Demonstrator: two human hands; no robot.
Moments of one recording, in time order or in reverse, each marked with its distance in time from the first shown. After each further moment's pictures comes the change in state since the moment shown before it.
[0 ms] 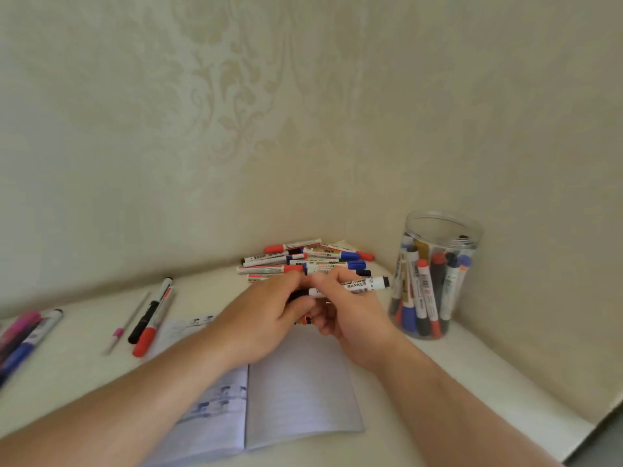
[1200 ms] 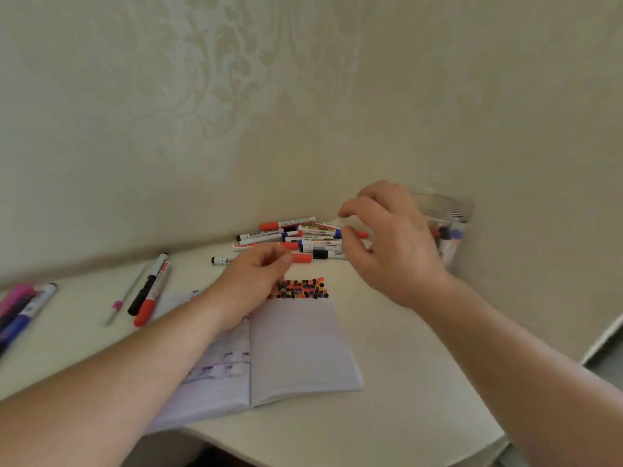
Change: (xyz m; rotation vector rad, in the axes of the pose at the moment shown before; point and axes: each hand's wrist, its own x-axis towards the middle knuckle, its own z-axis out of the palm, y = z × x) left_hand 0.003 -0.019 0.011 -0.582 0.134 -0.343; right_hand -0.016 -0.074 -0.030 -1.313 0.256 -1.026
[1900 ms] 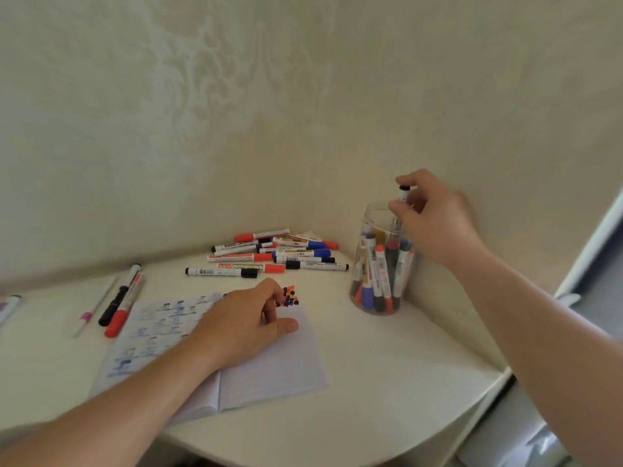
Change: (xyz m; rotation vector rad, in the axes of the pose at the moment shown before) left_hand -0.037 0.002 0.022 0.593 -0.149 0.192; right_hand 0.021 0.071 -0.078 0.049 -0.137 0.671
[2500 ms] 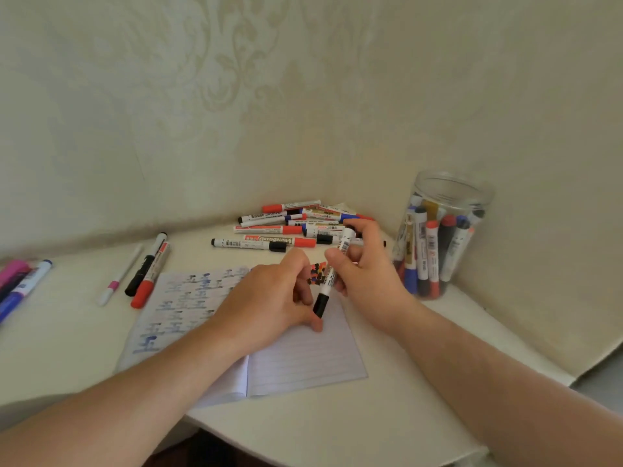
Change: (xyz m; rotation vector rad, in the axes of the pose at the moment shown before) left_hand -0.004 0.002 0.000 -0.091 0.033 -0.003; right_hand -0.088 -0.025 0.151 0.696 -0.407 0.175
